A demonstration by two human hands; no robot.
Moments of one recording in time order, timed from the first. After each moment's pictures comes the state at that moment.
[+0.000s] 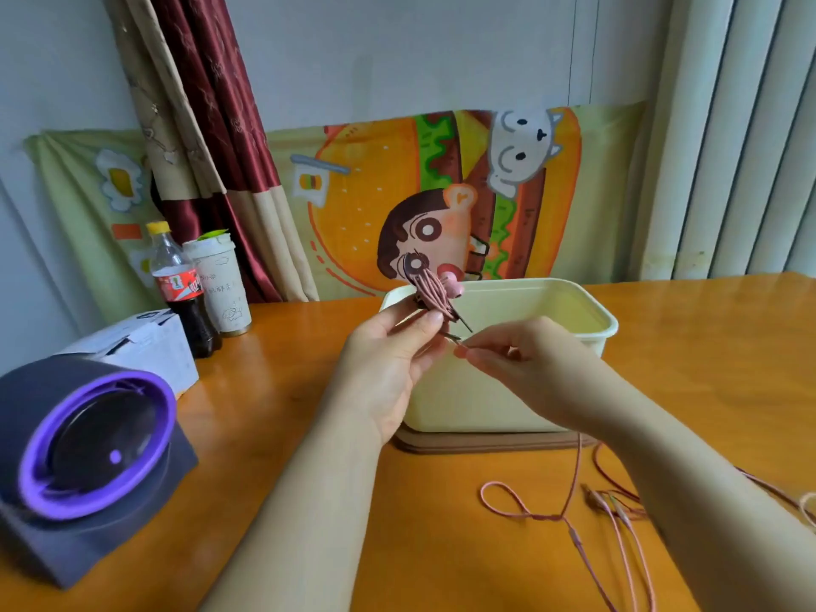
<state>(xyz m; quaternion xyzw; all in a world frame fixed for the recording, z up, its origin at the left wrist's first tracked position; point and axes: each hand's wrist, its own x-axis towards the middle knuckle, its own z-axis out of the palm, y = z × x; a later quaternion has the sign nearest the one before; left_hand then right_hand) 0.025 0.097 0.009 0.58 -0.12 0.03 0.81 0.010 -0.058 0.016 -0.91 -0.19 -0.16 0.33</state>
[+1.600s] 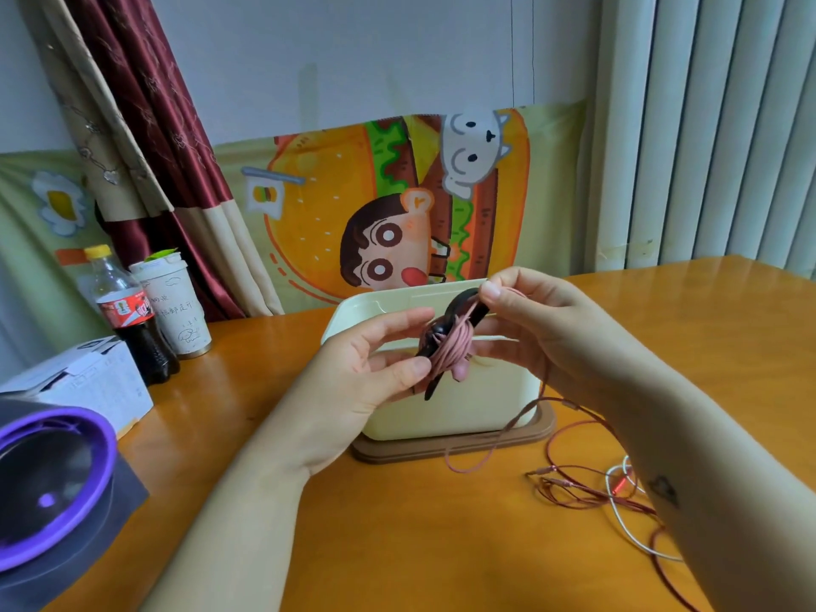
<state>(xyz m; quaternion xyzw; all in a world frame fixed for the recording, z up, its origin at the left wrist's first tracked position) 0.019 0.096 0.009 0.71 -0.25 -0.04 0.65 0.007 -0.111 0.028 -0.62 -0.21 -0.02 0.76</state>
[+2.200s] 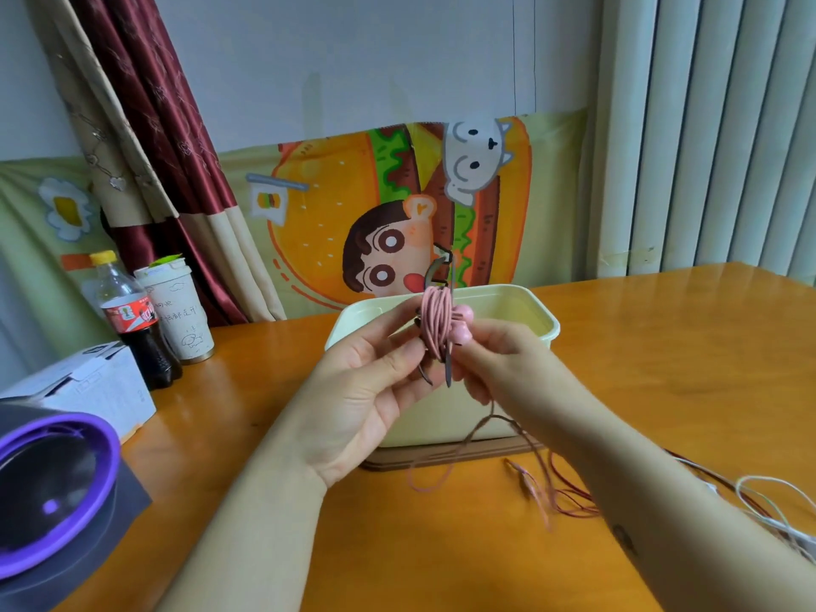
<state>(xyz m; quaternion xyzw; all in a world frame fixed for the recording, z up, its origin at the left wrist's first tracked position) 0.017 0.087 0.015 0.51 -0.27 -0.14 0.80 0.004 -0.077 0.013 -0.76 -0.17 -0.11 0.61</state>
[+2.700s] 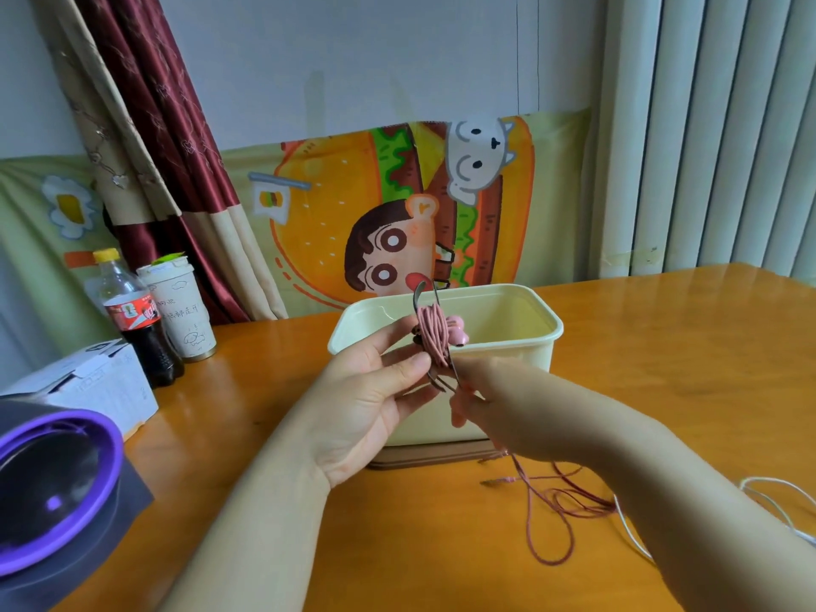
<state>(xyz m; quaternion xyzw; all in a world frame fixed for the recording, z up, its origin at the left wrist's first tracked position) 0.015 0.085 0.013 0.58 -0.22 -0.14 0.77 -0.010 -0.077 0.023 -0.94 -0.19 -0.01 0.27</state>
